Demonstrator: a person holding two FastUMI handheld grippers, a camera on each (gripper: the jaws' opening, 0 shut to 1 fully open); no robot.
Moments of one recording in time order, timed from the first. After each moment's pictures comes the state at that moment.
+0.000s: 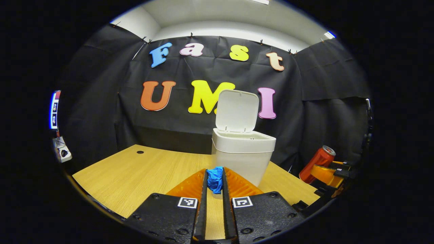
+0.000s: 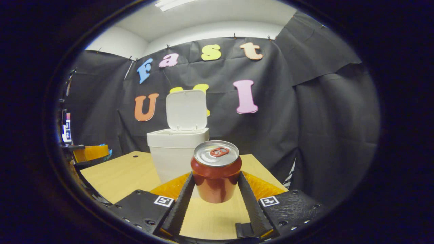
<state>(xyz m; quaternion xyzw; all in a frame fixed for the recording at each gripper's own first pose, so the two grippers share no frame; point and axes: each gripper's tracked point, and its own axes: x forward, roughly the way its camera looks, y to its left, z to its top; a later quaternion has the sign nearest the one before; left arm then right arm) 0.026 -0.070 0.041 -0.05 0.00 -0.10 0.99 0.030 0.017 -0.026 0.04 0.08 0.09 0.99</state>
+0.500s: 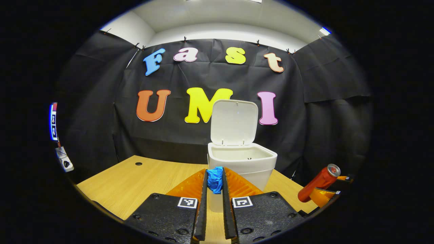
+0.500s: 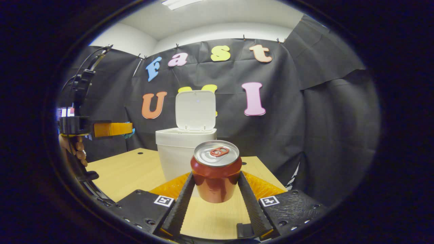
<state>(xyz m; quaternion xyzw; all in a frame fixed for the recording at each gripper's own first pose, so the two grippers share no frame) 0.079 -0.095 0.094 -0.03 -0.03 -0.09 0.99 0.026 0.027 -0.018 0.02 0.06 0.11 0.99</state>
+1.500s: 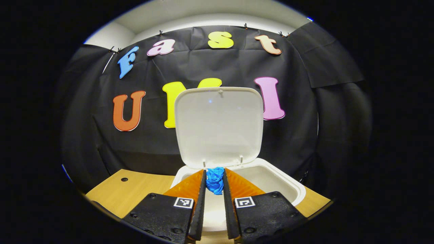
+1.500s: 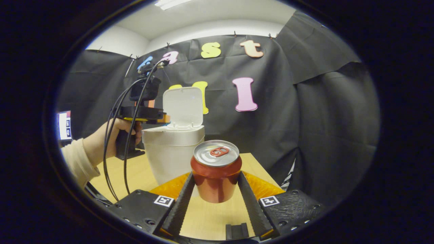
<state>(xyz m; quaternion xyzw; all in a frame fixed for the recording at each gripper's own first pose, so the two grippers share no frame) 0.240 -0.193 0.105 0.03 0.00 -0.11 0.99 0.047 -0.012 -0.028 0.05 0.08 0.08 0.99</state>
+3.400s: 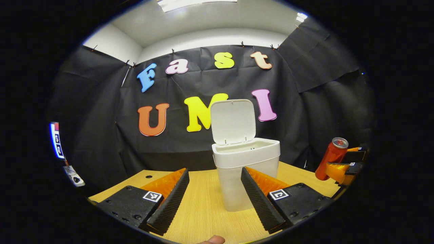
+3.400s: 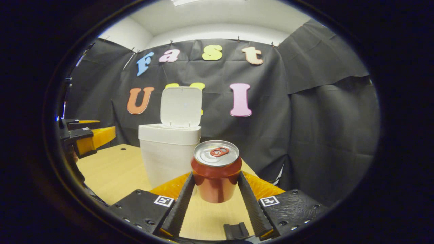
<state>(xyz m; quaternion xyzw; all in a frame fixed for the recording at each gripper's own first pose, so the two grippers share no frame) 0.055 -0.067 0.038 0.03 -0.07 -0.09 0.99 0.031 0.018 -0.035 -0.01 0.07 0.04 1.00</state>
